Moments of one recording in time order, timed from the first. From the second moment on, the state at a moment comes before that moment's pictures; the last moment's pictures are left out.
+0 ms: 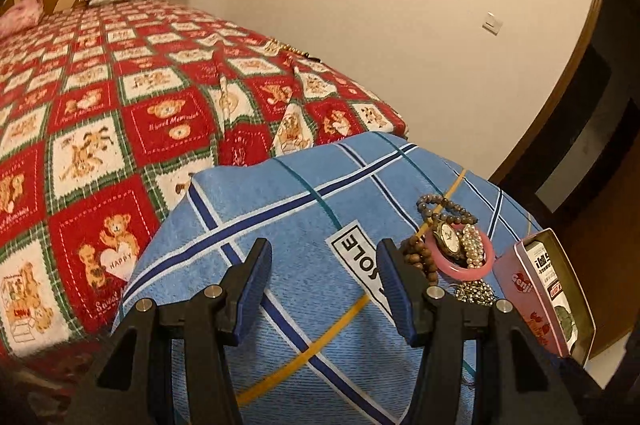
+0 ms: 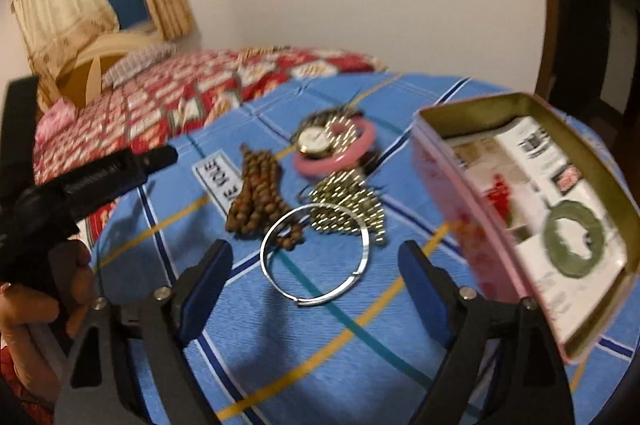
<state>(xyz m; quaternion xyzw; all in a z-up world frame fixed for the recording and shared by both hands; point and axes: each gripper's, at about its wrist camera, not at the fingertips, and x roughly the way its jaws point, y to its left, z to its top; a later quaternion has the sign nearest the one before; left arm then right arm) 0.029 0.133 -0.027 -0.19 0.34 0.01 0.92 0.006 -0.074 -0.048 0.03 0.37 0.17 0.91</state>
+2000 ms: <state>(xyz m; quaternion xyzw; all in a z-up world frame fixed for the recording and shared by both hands) 0.014 0.046 -0.002 -0.08 0.24 -0.07 0.97 -0.023 -0.132 -0.011 0.06 0.23 0.09 0.97</state>
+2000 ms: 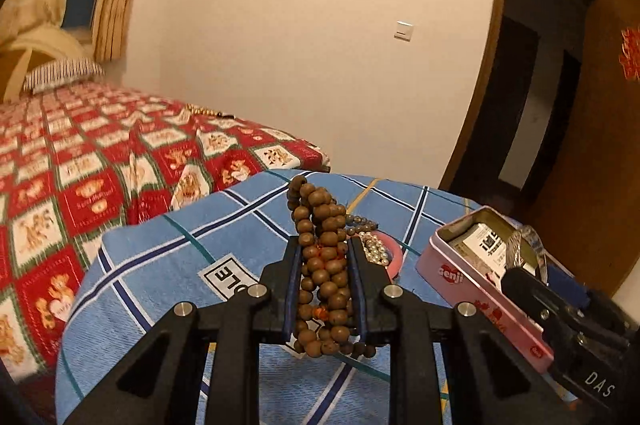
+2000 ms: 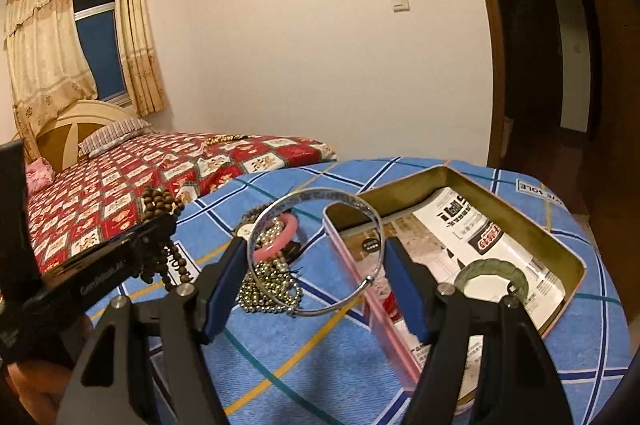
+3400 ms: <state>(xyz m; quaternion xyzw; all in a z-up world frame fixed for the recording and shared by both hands) -0.009 -0.006 0.004 -0.03 0.21 -0.12 0.97 -0.040 -0.186 0.000 0.02 0.16 -0.03 0.99</state>
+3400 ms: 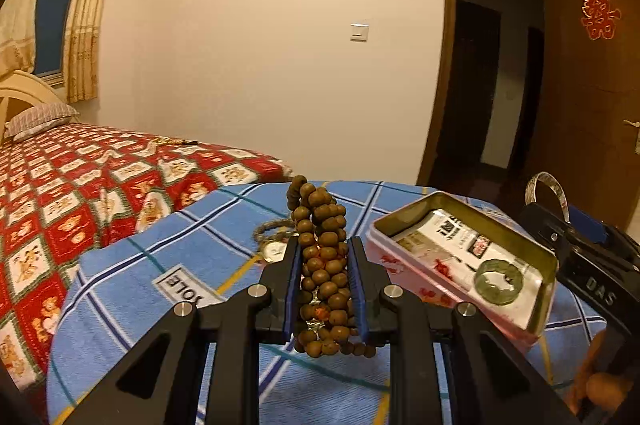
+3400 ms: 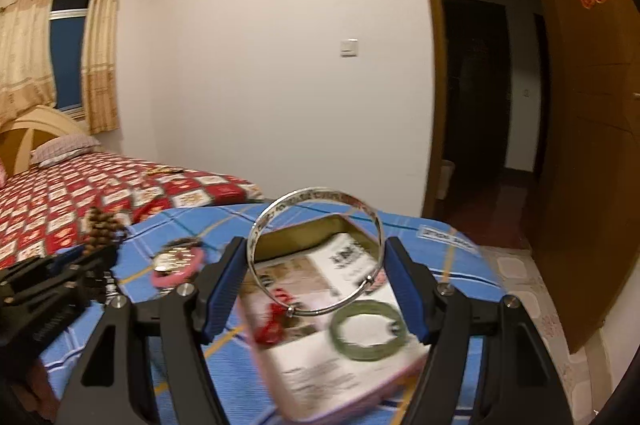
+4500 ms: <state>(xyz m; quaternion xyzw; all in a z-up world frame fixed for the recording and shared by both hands) 0.087 -0.128 -0.008 -0.03 0.29 -0.25 0.92 -0.017 -0.259 -0.014 0.10 0.21 -0.05 0.97</state>
